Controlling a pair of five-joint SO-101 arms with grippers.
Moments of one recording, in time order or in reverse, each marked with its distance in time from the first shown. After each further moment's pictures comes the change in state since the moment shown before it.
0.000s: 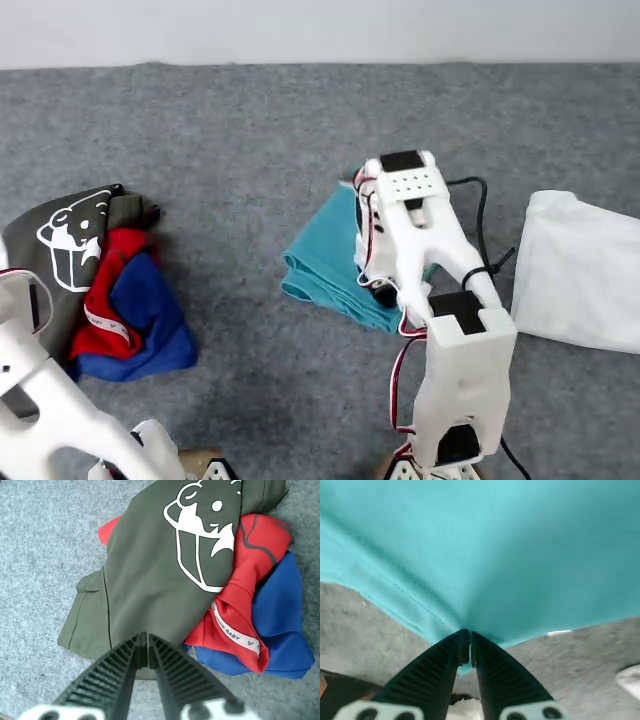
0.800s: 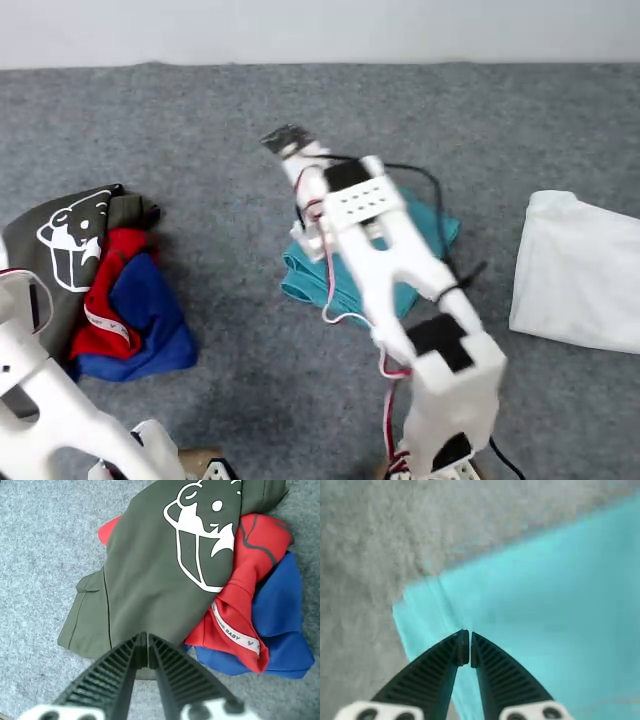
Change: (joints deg) left arm 0.0 0.0 0.0 0.0 0.0; right arm -14.2 -6.9 1.8 -26.8 -0.3
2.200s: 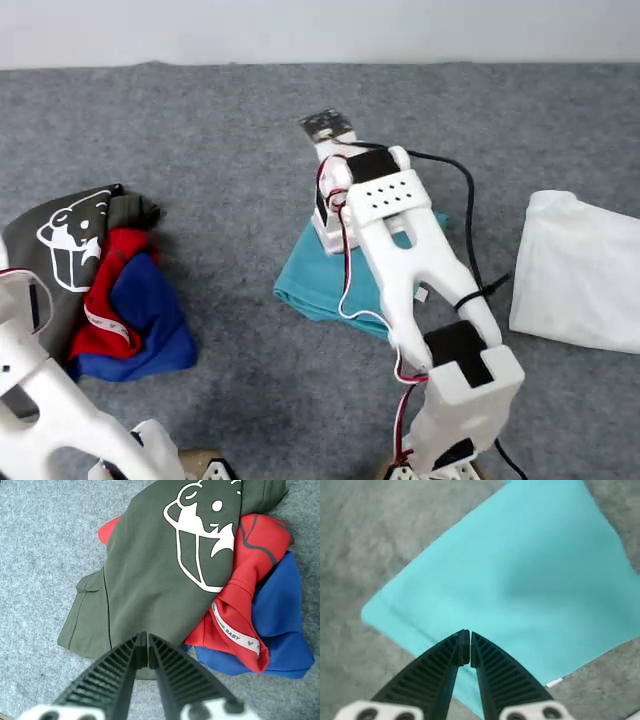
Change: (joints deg) left arm 0.0 0.0 0.0 0.0 0.0; right arm 5.3 -6.9 -0.6 9.6 -12.6
